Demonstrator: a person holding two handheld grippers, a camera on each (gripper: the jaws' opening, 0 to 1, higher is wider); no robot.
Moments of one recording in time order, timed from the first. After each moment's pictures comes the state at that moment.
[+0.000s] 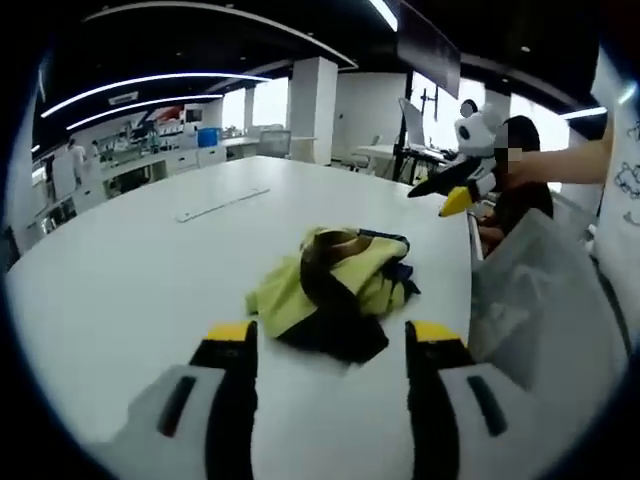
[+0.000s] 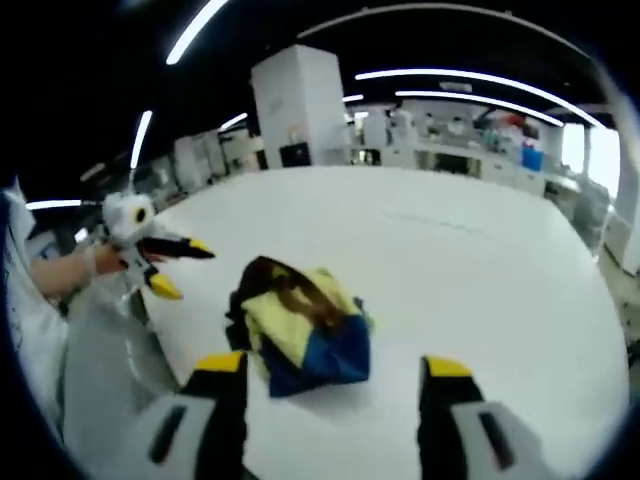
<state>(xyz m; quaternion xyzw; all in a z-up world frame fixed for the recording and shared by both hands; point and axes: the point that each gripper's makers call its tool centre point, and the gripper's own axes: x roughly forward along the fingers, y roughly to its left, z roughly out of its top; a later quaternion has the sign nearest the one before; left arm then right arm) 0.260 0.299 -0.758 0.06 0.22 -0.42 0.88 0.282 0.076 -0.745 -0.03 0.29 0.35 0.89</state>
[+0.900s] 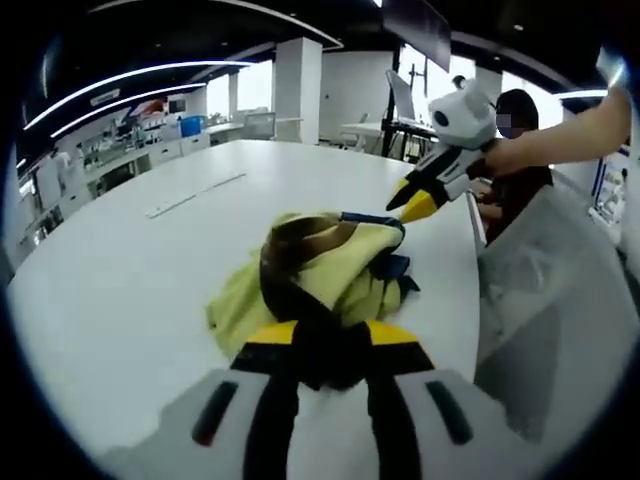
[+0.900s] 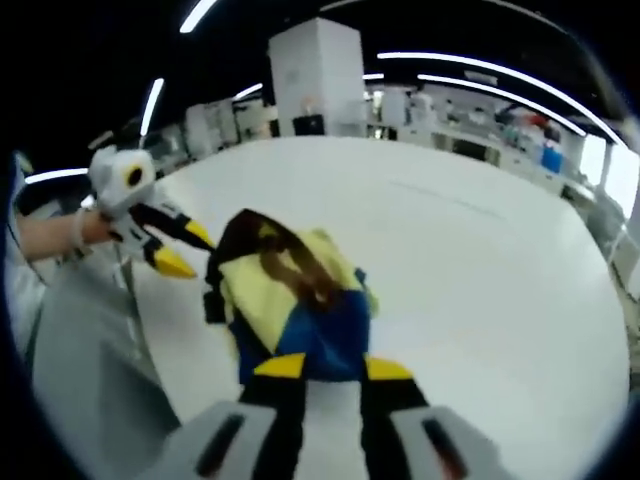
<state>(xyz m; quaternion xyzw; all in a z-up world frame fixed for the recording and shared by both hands) 0.266 0.252 -0.789 0.10 0.25 -0.43 0.86 0.294 0.090 -0.796 -0.10 0.34 0.36 0.86</state>
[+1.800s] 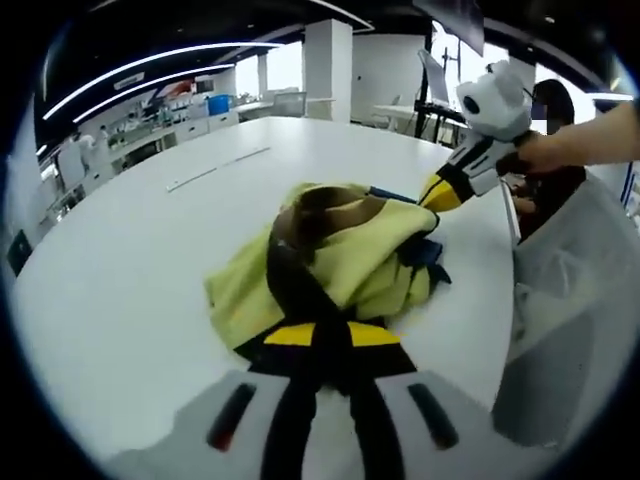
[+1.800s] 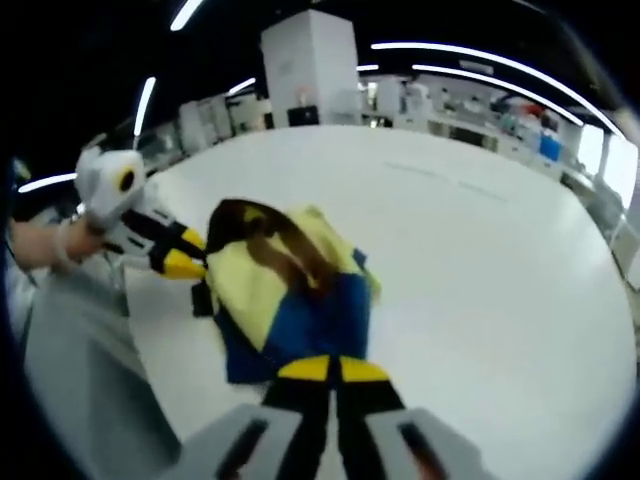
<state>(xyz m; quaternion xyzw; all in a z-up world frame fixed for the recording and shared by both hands) 0.281 0.253 -0.818 0.11 0.30 -0.35 0.88 0.296 0.089 -0.814 -0.09 0.37 0.35 0.86</state>
